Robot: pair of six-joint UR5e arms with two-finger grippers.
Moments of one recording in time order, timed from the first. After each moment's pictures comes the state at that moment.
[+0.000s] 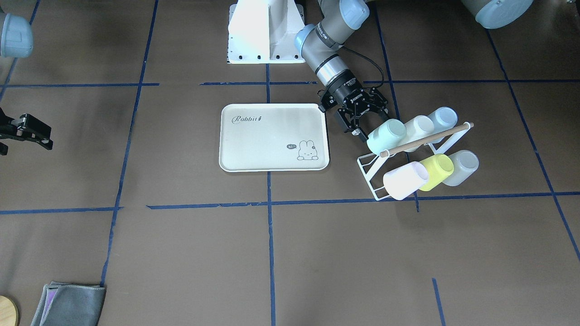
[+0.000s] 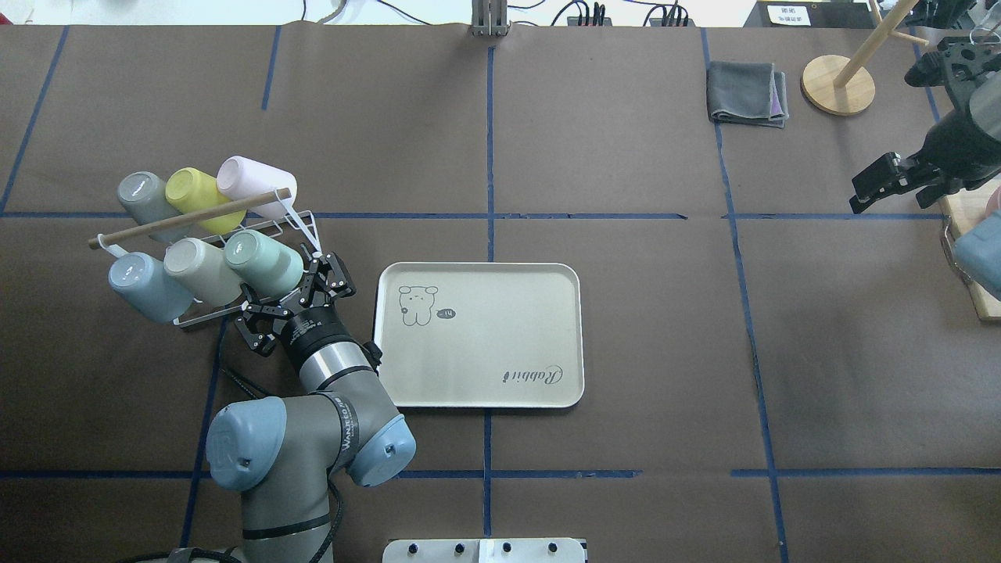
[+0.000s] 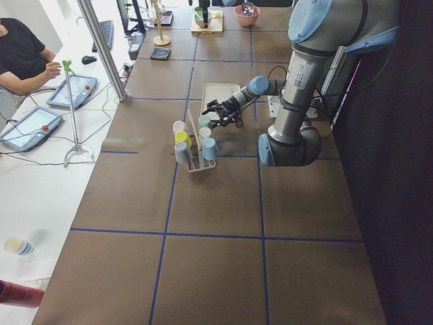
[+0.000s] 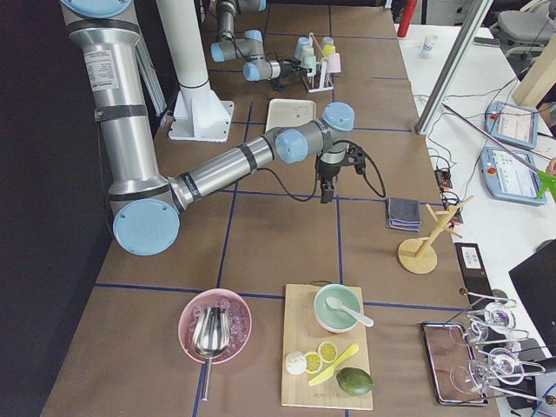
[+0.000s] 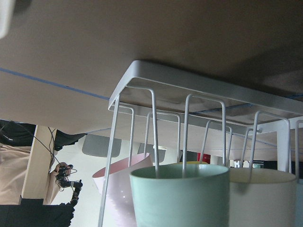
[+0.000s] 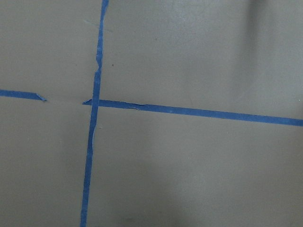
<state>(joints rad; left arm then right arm) -0.22 -2.12 -1.73 -0.75 -0.60 0.54 1.14 -1.41 1.87 -1.65 2.28 0.48</state>
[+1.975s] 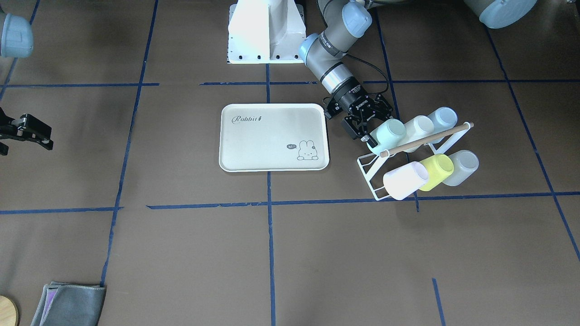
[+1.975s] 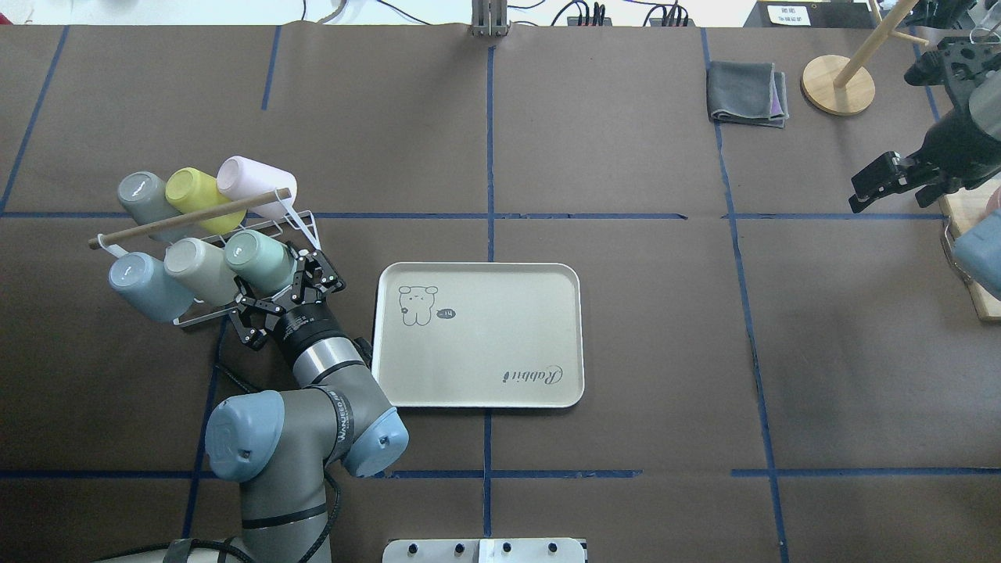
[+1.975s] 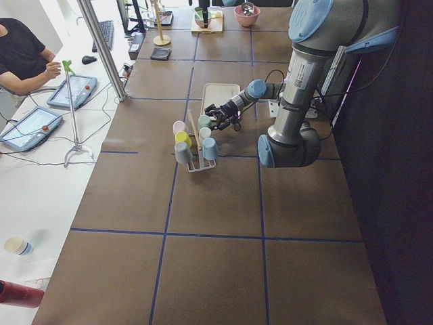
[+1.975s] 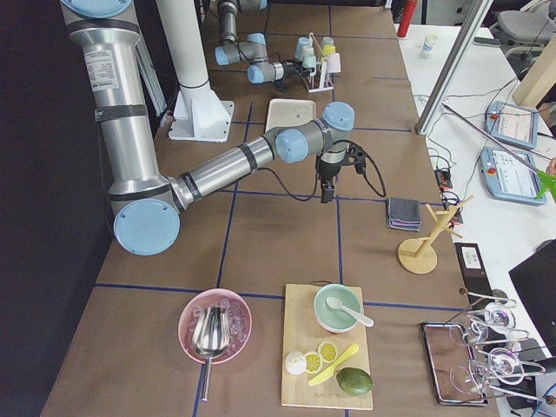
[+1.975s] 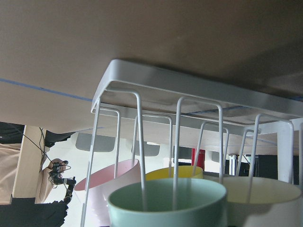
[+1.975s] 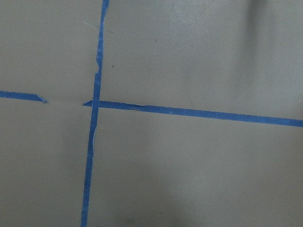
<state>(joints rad) -0.23 -2.11 -1.70 -0.75 -0.60 0.54 1.14 -1.40 1.87 -1.65 2.28 0.48</state>
